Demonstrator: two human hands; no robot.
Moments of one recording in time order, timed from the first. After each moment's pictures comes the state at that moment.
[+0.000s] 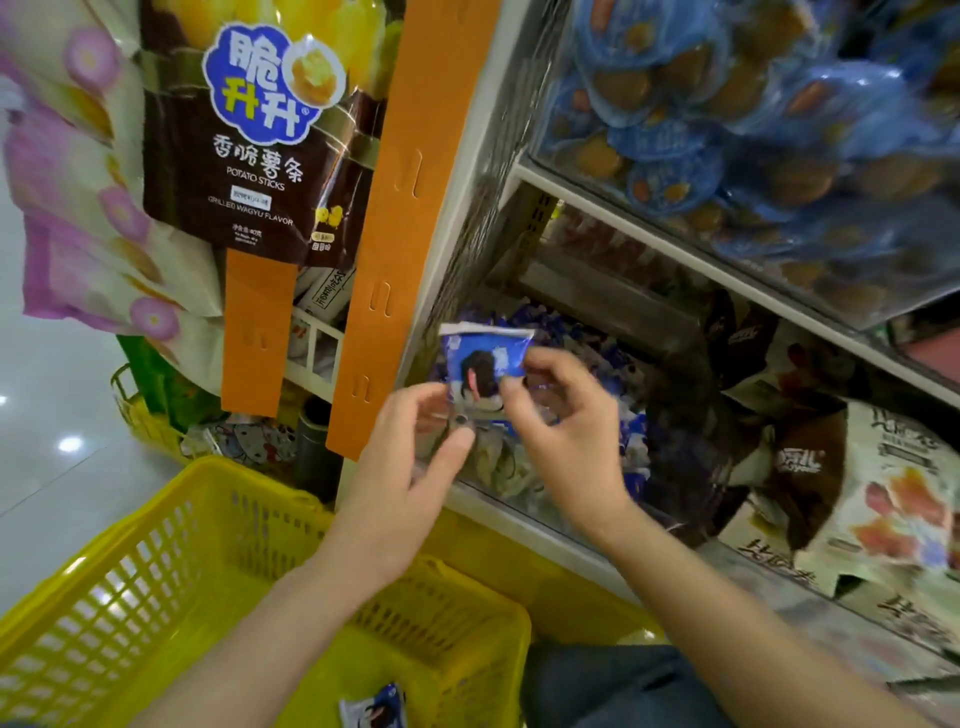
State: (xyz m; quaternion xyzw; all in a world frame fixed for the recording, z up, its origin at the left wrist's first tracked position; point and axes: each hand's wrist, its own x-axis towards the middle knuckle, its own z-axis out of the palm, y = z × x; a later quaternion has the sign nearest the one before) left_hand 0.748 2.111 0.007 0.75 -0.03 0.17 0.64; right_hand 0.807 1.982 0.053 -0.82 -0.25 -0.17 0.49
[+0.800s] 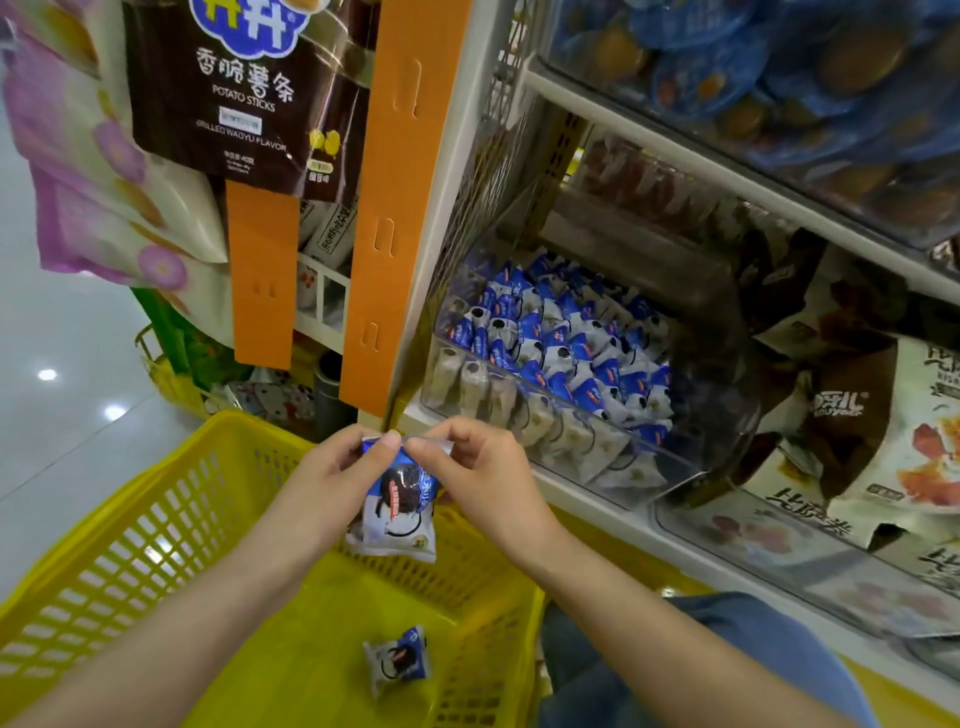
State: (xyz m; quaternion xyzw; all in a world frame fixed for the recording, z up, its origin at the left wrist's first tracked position) left_hand 0.718 2.140 -0.036 0.66 0.14 0.00 0.73; right_hand 0.768 2.006 -0.018 -0.81 -0.20 0.12 0.53
